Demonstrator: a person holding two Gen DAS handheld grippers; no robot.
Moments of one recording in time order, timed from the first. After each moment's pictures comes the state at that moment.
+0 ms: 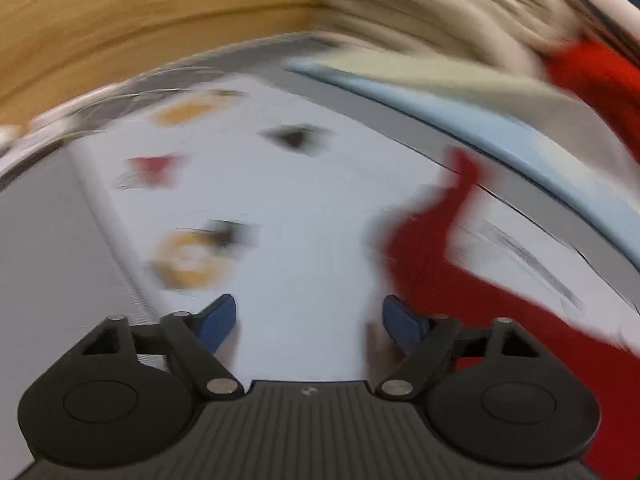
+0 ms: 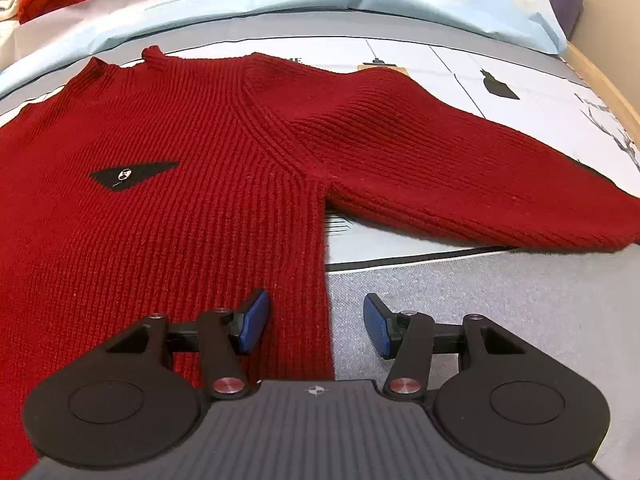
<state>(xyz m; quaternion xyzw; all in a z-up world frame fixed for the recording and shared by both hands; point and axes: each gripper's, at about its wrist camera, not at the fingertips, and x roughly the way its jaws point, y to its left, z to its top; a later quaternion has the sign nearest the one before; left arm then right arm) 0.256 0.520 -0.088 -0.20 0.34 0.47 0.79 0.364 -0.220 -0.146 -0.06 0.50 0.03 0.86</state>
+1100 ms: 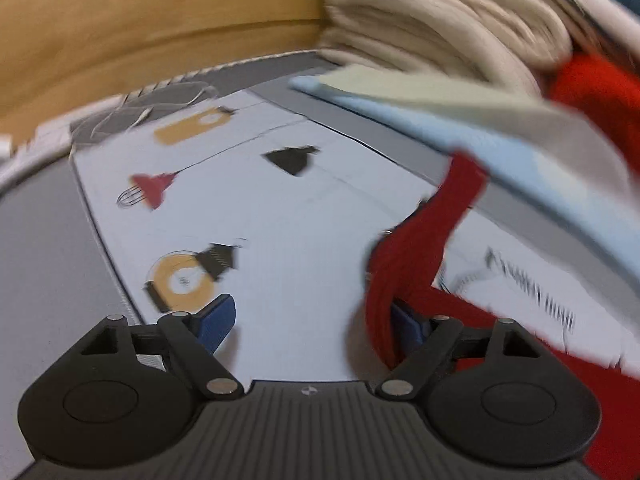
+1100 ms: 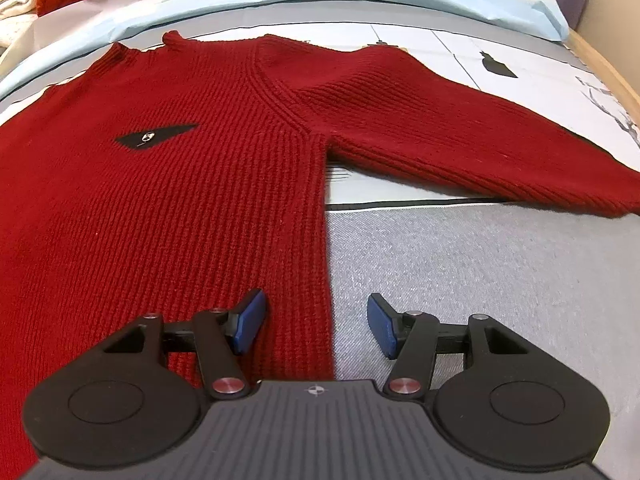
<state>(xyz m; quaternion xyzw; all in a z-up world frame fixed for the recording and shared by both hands) 0.269 0.520 -0.087 -0.20 0.32 0.44 0.81 0.327 -0.234 -0.146 -0.05 0.51 0.05 0.86</state>
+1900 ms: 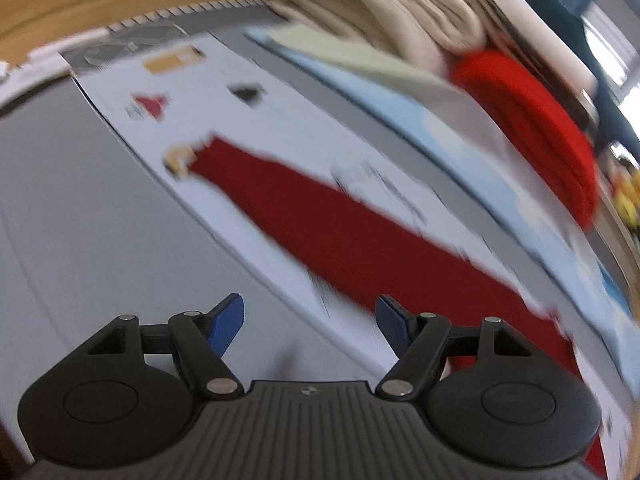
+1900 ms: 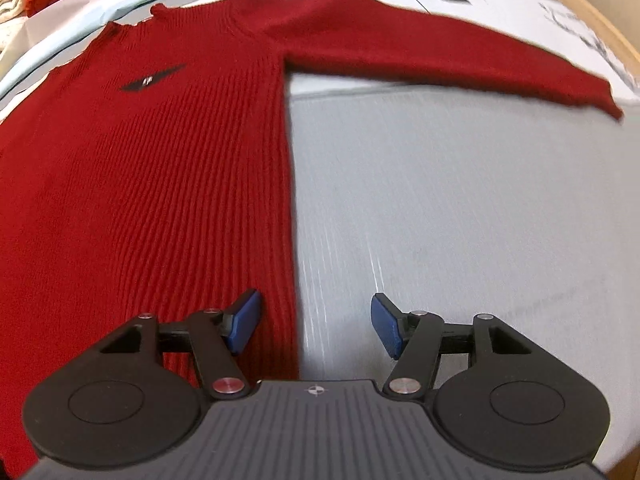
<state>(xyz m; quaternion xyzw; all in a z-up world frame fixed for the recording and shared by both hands) 0.143 0.401 0.016 -0.32 0.39 0.28 0.82 0.246 -0.276 -0.135 0.00 0.56 0.03 0.83</state>
